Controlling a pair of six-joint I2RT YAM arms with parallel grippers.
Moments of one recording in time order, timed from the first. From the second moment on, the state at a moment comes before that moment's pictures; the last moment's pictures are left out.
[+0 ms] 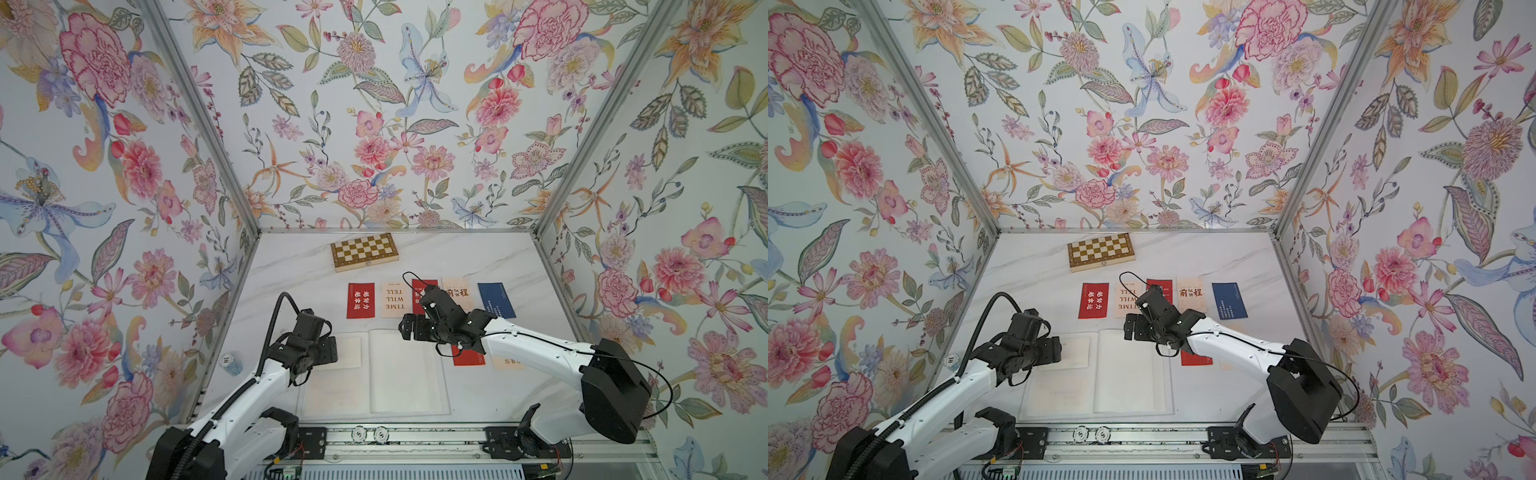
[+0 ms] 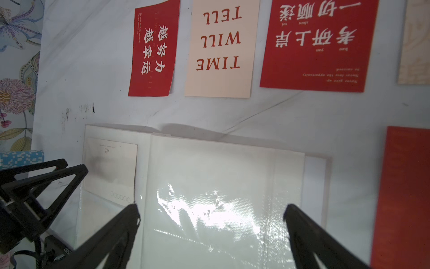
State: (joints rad) left arm -0.36 1.01 0.48 -0.55 -0.12 -0.47; right arm 0.85 1.47 0.95 -0.39 0.02 0.77
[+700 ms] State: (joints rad) left arm -0.35 1.09 0.46 -0.50 -0.22 -0.49; right arm 0.84 1.47 0.95 -0.33 -0.07 0.71
